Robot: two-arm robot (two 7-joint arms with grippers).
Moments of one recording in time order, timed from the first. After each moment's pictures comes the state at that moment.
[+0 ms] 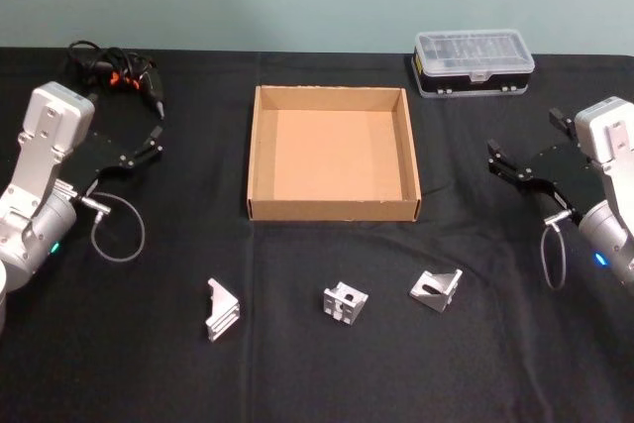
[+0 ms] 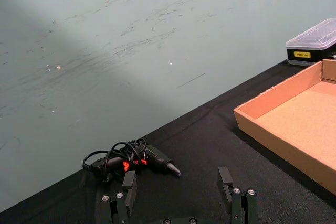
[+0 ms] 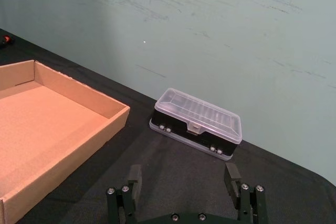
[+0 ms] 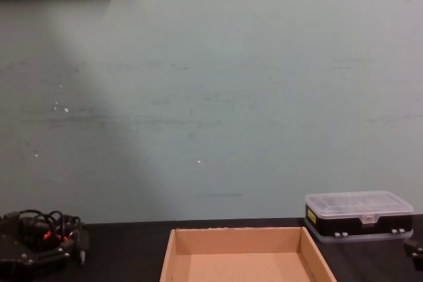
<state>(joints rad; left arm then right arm) -0.20 0.60 0.45 -1.41 -0.25 -0.12 0.03 0.20 0.60 -0.45 -1.41 0.25 -0.12 -0.03</state>
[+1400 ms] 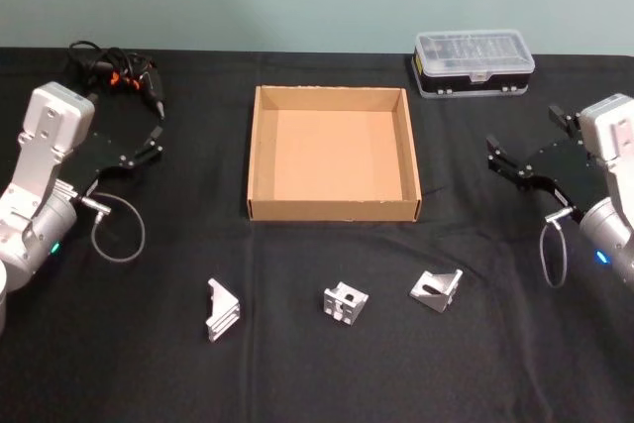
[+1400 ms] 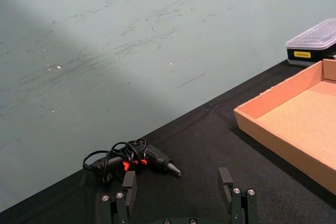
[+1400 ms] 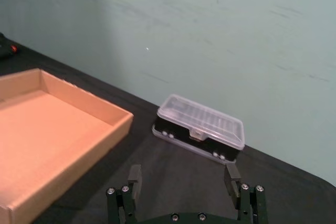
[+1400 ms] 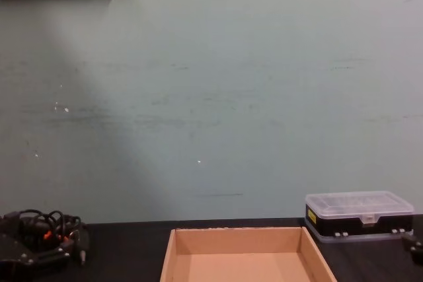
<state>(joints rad) -0.20 0.60 0.45 -1.41 -0.25 -0.12 0.03 0.20 0.60 -0.44 -1.42 0.26 -0.13 -0.01</state>
